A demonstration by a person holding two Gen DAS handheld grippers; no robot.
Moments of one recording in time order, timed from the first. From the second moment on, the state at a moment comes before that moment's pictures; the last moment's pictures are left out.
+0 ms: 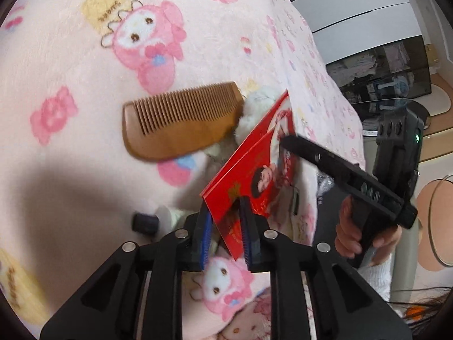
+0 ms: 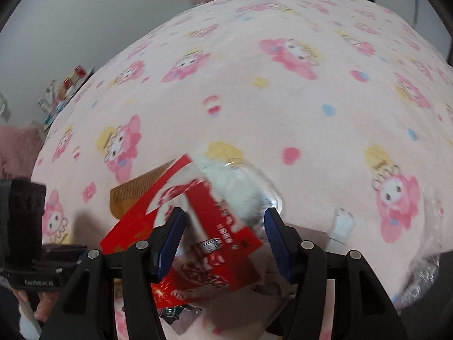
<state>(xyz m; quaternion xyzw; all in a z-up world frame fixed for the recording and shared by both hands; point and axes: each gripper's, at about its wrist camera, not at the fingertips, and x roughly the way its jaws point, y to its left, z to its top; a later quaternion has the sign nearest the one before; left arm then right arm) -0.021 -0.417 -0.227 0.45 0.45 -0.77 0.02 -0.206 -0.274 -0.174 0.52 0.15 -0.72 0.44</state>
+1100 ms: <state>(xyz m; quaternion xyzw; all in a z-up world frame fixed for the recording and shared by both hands) 0.009 -0.393 -0.218 0.45 0.39 -0.80 0.09 -0.146 -0.250 -0.200 0.61 0.11 -0.64 0.45</state>
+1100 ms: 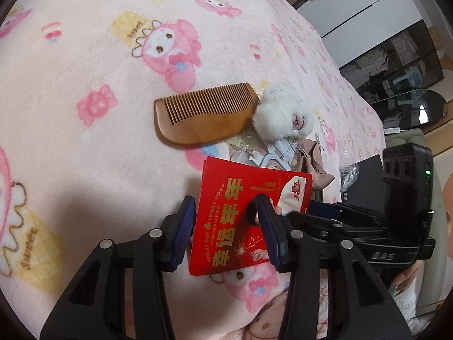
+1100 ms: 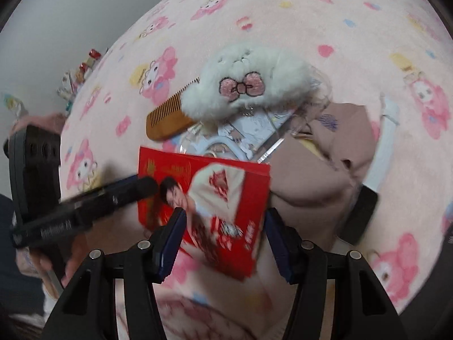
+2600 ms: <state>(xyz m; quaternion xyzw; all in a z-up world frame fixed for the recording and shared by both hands) -0.177 -0.021 -0.162 0.63 0.11 -0.76 -0.06 -0.209 0.130 -0.134 0.61 -0.05 -0.75 0.26</state>
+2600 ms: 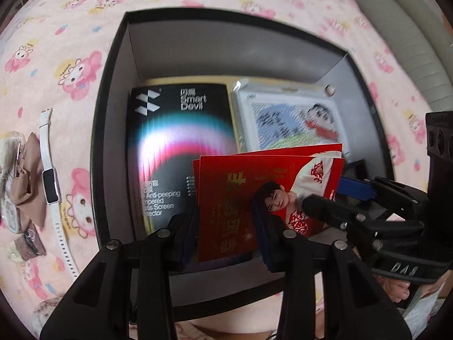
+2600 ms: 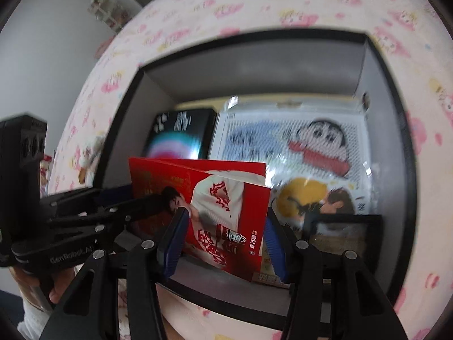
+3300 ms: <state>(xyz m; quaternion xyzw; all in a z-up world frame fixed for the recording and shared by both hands) -0.209 -0.026 -0.164 0.64 0.08 -0.76 -0.03 -0.193 0.093 -0.168 0.63 -0.04 -0.72 0.27</state>
